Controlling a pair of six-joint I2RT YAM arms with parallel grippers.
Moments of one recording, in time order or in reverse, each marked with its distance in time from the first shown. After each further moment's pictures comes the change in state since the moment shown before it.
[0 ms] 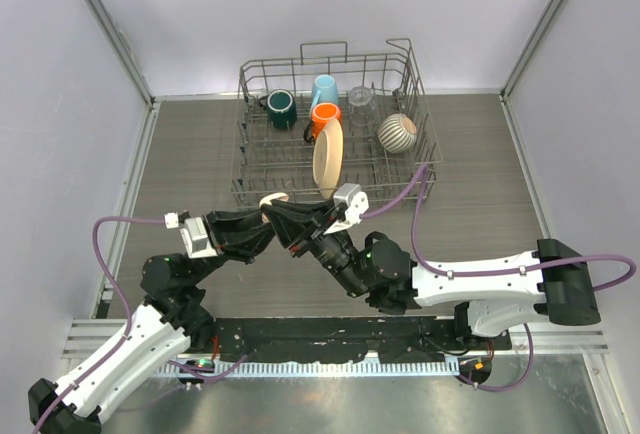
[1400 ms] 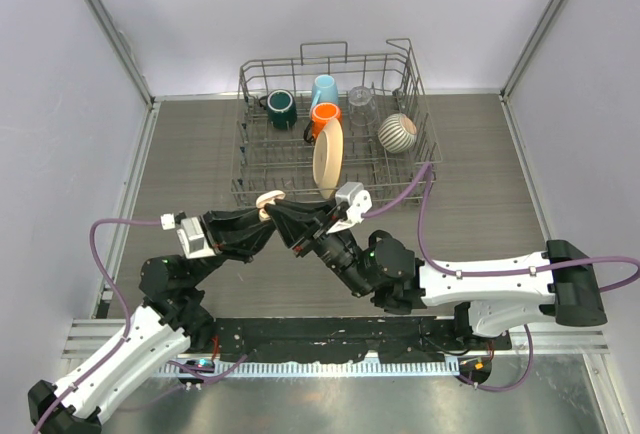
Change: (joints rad) left arm 0.000 -0.020 0.000 -0.013 -0.046 0.004; right arm 0.000 -0.039 0.007 -0.074 0.007 -0.022
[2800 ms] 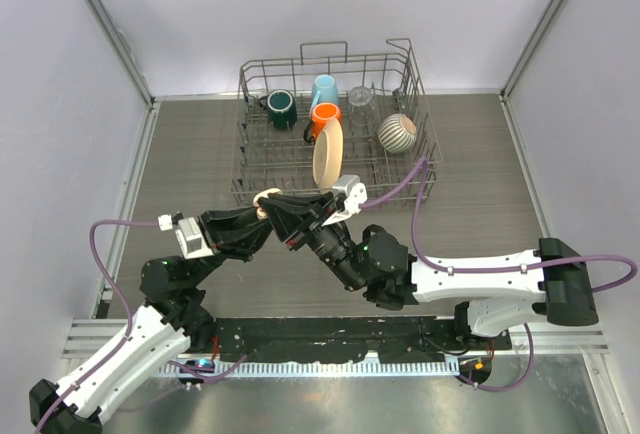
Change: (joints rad) left arm 0.003 0.005 -0.019 0.058 -0.015 -0.011; right arm -0.022 0.044 0.043 0.027 -0.016 0.068
